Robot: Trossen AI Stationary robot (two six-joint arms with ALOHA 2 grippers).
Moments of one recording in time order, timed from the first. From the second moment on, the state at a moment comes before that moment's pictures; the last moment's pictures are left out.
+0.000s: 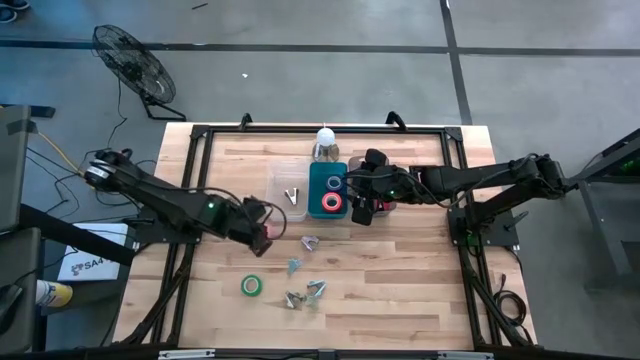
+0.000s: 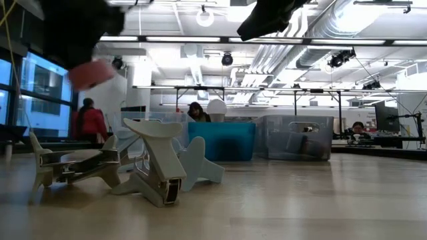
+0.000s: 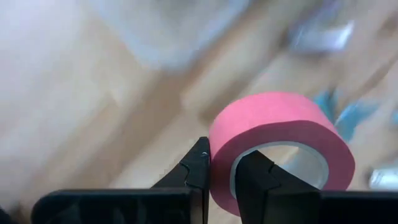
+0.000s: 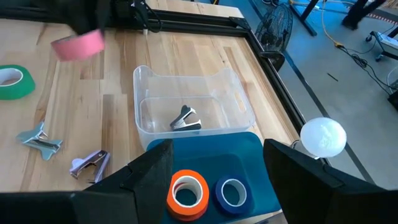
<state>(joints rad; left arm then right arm) -0.35 1.29 1.00 -1.00 -0.33 -1.10 0.04 1.36 1.12 -0.32 0.36 -0.03</state>
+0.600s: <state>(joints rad) -0.32 1.28 1.34 -0.70 -0.91 -0.50 0.04 1.36 1.12 -0.14 0.18 -0.11</state>
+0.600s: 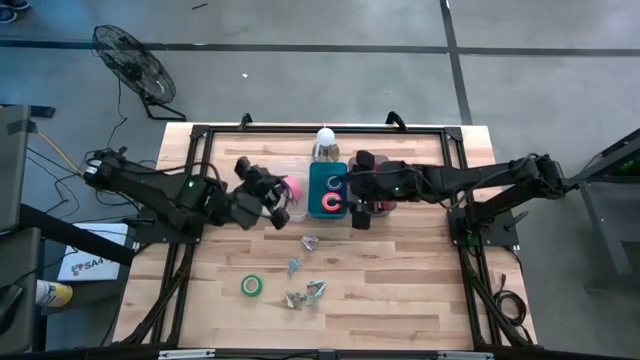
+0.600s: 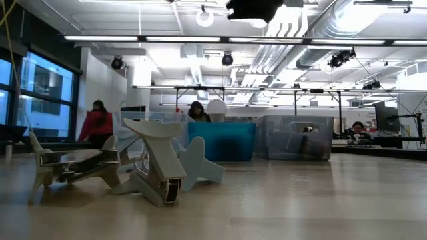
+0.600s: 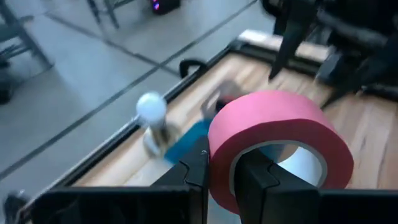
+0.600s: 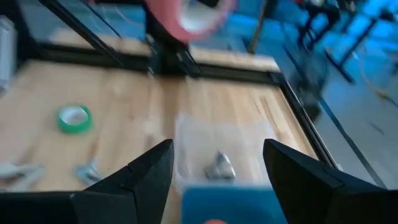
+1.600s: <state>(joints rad) -0.08 1.28 1.35 -0.35 -0.48 -0.13 0.02 1.36 1.12 0.24 0.05 -0.24</state>
